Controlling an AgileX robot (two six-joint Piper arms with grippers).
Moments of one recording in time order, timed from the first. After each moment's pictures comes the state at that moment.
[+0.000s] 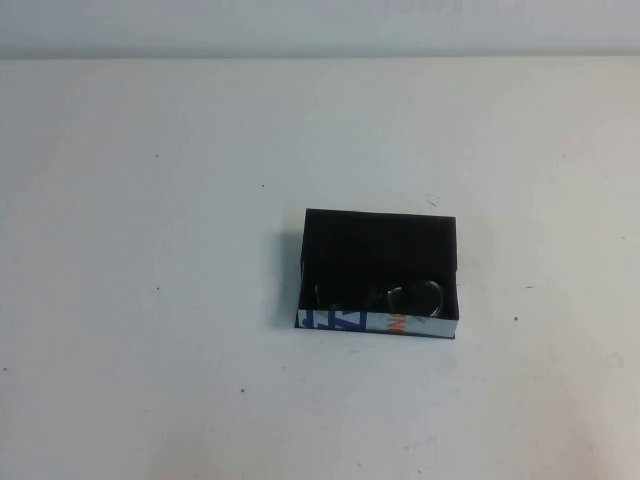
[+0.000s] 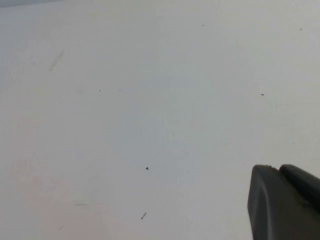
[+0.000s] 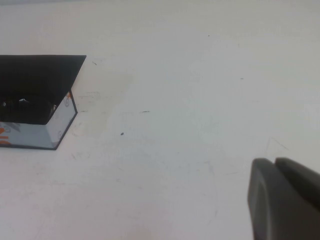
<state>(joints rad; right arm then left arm) 0.07 -0.01 0.03 0.13 0.31 -0.01 -0.06 -0.02 0.02 -0.01 0.36 0.08</state>
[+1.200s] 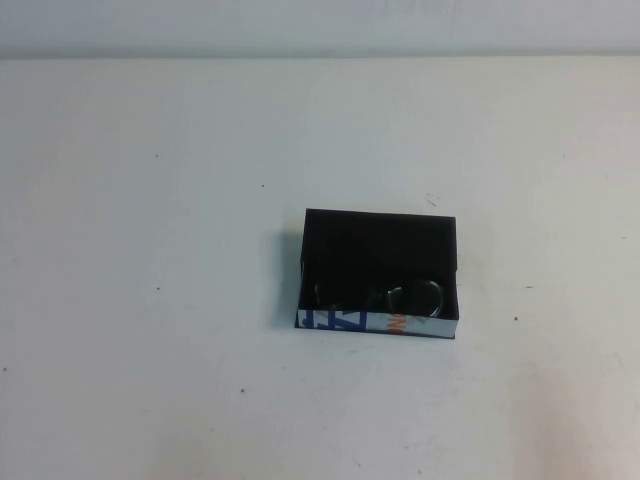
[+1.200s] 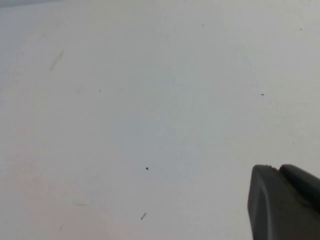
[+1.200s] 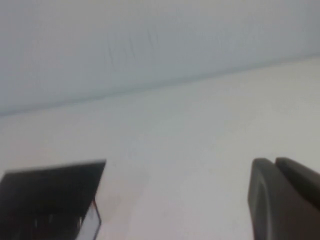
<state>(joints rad) 0.07 -0.01 0.03 0.26 0.09 -0.01 -0.06 -0.02 0.02 -0.01 0.36 0.08</state>
